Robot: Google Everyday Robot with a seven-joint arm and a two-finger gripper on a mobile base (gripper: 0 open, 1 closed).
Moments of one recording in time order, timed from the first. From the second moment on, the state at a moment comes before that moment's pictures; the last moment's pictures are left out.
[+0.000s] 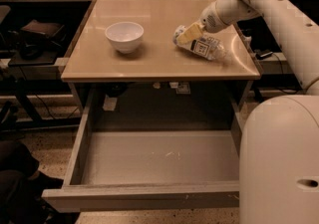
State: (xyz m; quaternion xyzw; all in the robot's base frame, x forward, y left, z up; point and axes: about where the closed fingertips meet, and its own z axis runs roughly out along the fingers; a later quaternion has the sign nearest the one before) arm 0.797 -0.124 0.848 -0.39 0.83 0.16 0.36
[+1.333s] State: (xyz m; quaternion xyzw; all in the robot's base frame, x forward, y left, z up) arm 0.798 -0.125 0.847 -0.39 0.83 0.16 0.36
